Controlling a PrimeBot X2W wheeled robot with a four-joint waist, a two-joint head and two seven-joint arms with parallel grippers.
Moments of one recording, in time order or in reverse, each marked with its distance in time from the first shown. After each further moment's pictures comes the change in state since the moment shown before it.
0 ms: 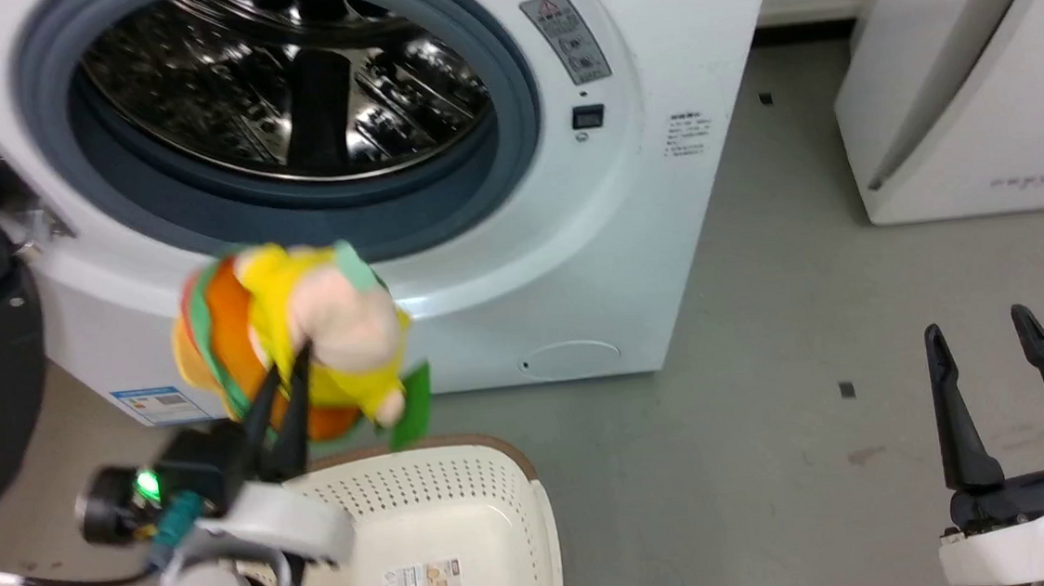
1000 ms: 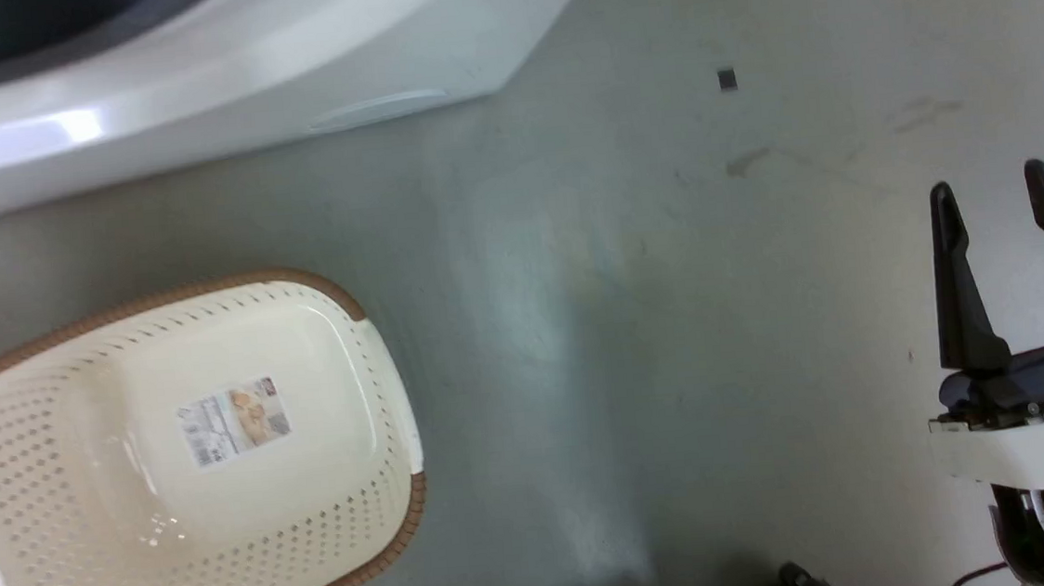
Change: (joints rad) left arm -1.129 0.296 -0.008 0.395 0.104 -0.143 0.293; right arm -0.184 0.001 0.039 -0.051 0.111 0.000 0.000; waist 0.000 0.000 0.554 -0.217
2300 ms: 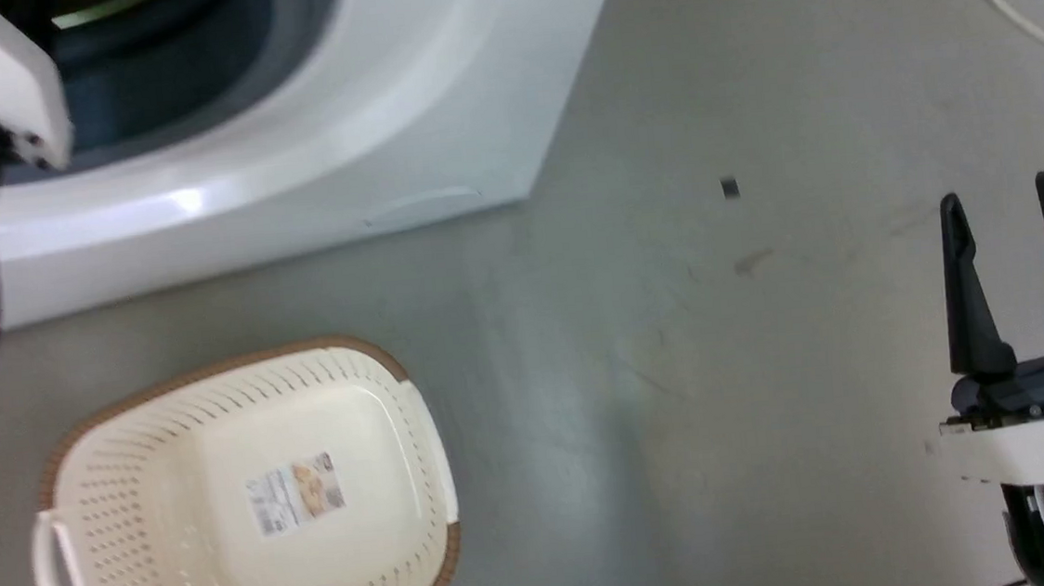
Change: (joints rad) left arm 0.046 0.005 -0.464 0.375 -0.389 -0.014 -0.144; right arm -0.016 0.001 -0.035 0.042 -0.066 0.000 0.000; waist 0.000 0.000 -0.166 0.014
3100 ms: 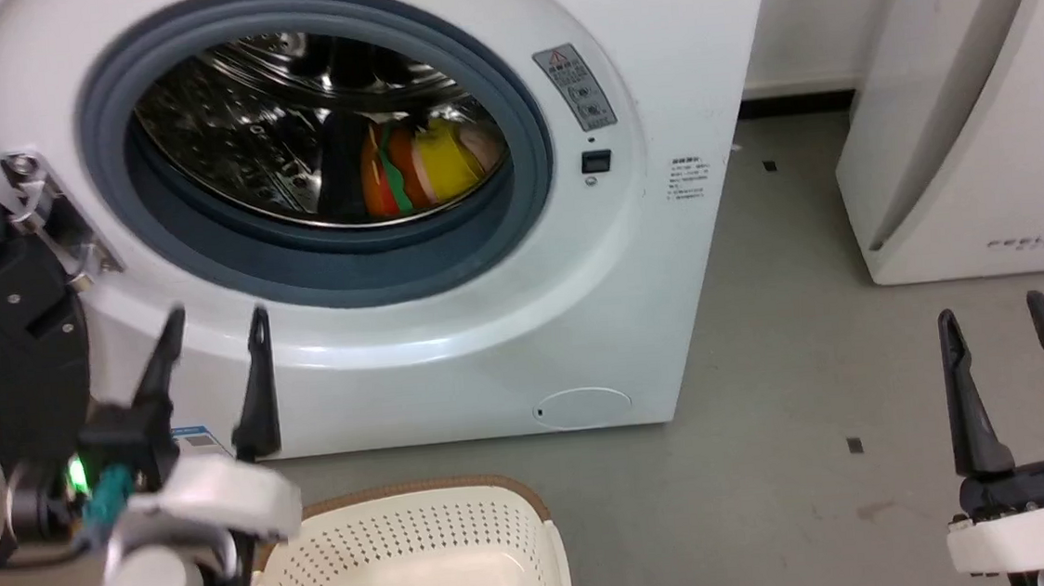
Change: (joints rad) left arm 0.958 -0.074 0.304 -0.820 0.034 0.364 -0.150; right arm 0.172 0.000 -0.027 0.008 -0.061 0.000 0.000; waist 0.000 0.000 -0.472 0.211
